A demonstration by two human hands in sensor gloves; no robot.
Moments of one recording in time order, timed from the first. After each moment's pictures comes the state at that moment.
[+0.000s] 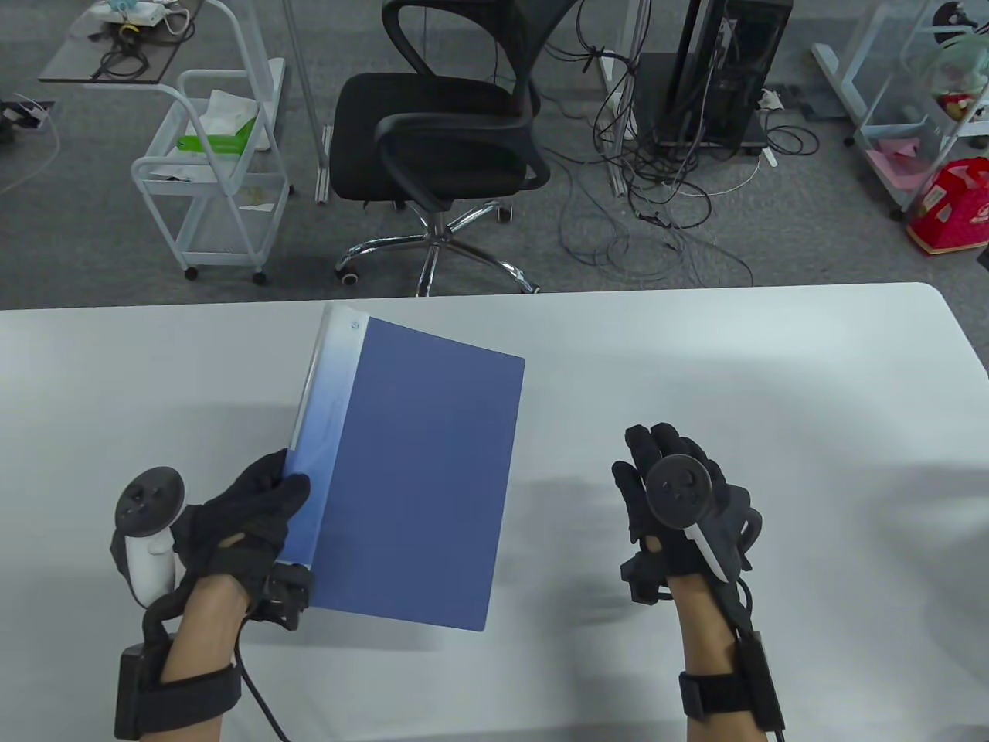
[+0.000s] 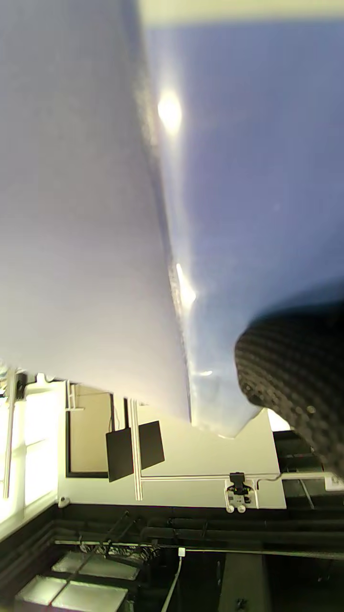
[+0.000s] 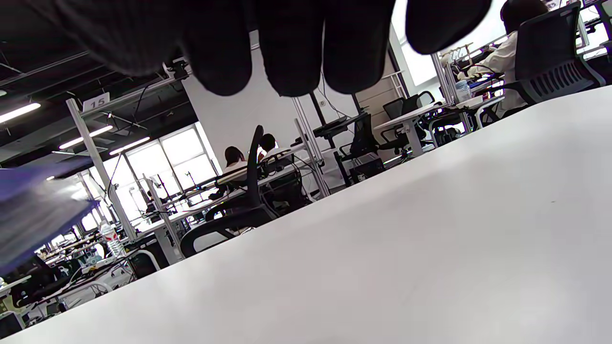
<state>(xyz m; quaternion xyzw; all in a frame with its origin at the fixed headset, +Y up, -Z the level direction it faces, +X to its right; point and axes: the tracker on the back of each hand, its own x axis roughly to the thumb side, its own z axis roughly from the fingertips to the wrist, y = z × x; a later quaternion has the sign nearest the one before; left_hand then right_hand) -0.291 -0.709 -0.260 -0.07 0.10 0.66 0.74 0.186 -0.679 -0.307 -0.06 -0.11 0.97 0.18</state>
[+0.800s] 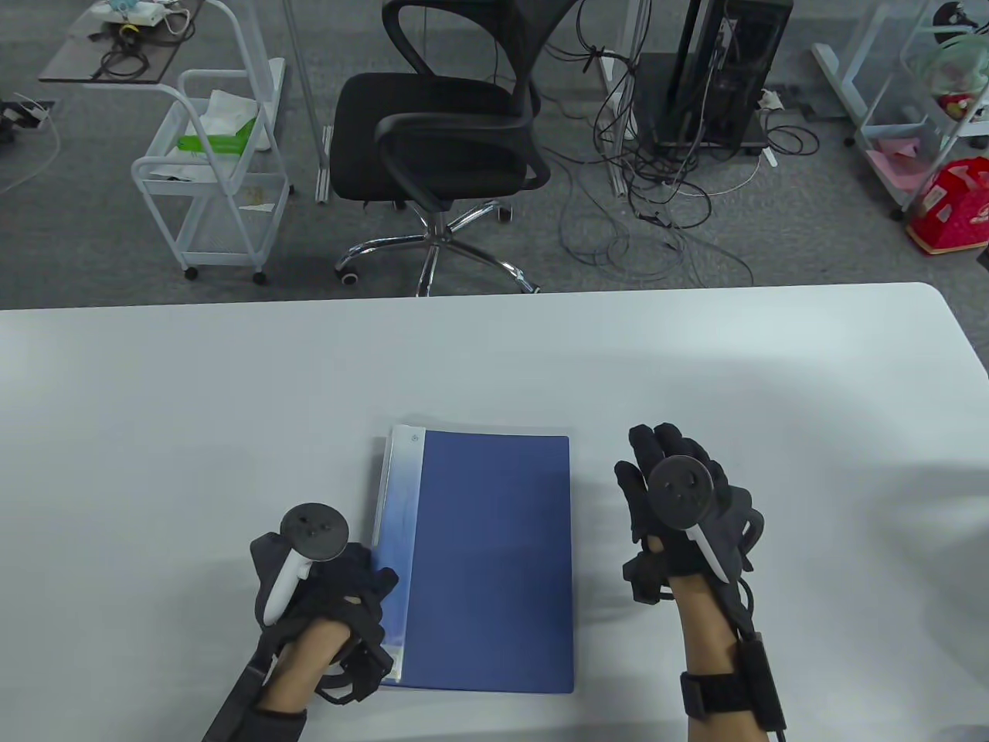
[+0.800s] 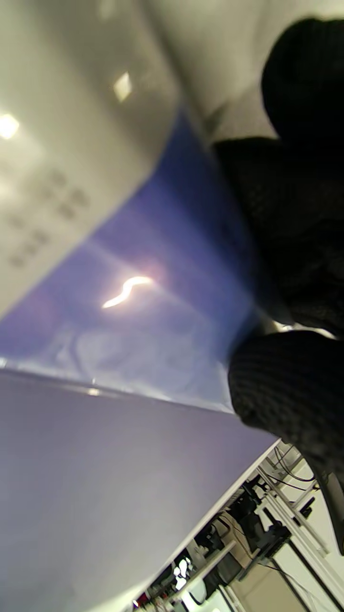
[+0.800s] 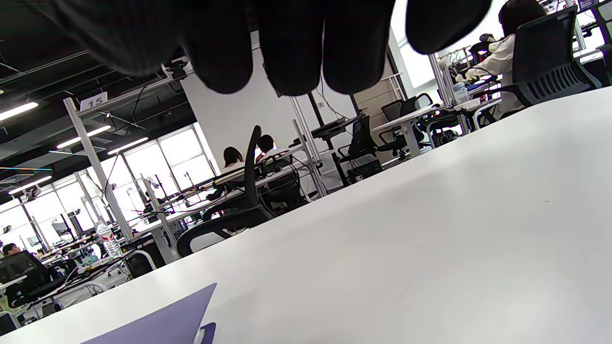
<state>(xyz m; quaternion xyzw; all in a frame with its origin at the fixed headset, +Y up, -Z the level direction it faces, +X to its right) -0.207 -0.761 -0.249 -0.23 0.13 0.30 0.92 0.186 -0.682 -0.307 -0.06 -0.11 0.98 0.18</state>
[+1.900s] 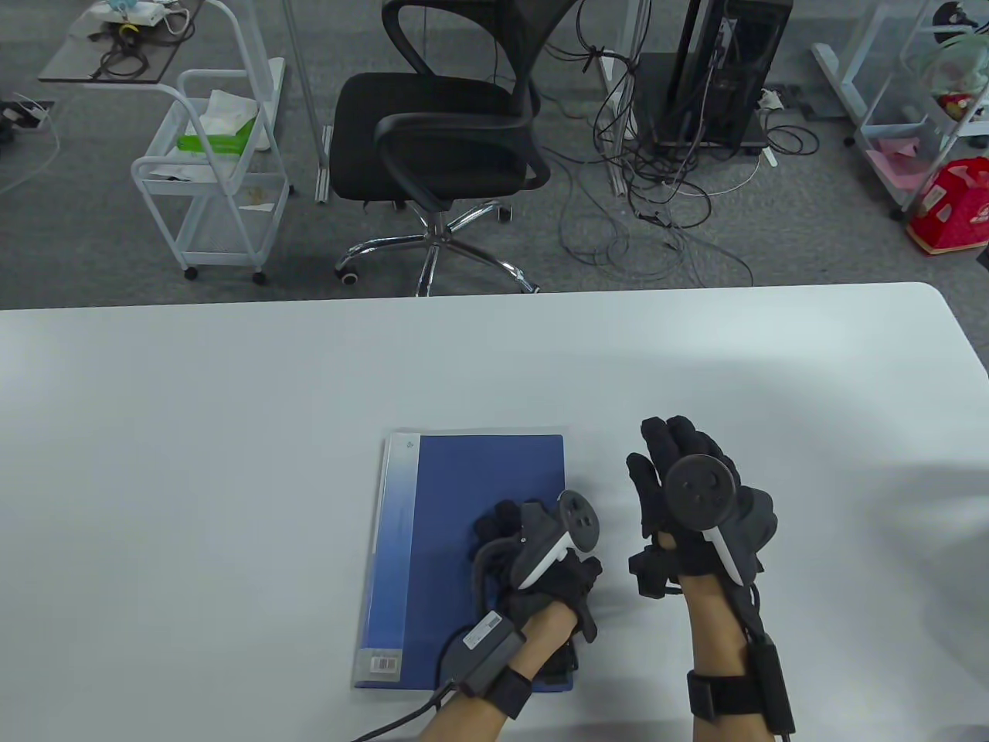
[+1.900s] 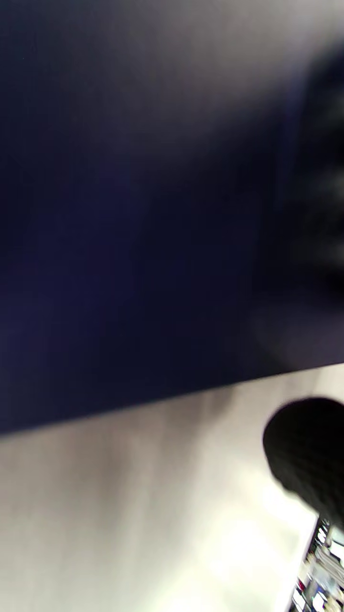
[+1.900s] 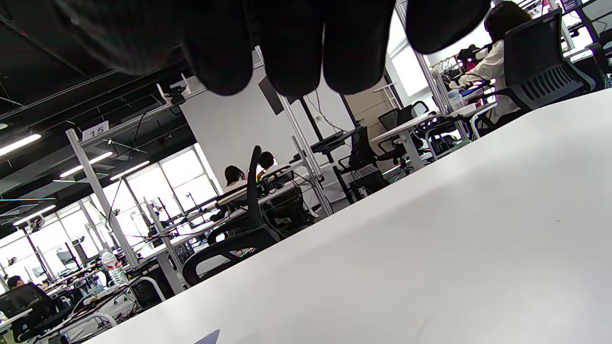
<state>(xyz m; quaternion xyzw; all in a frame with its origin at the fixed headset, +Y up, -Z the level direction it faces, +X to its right) 0.041 -0.774 -0.290 -0.24 0.03 0.10 0.96 0.198 -0.674 -0.305 -0.07 -0.13 0.97 0.21</state>
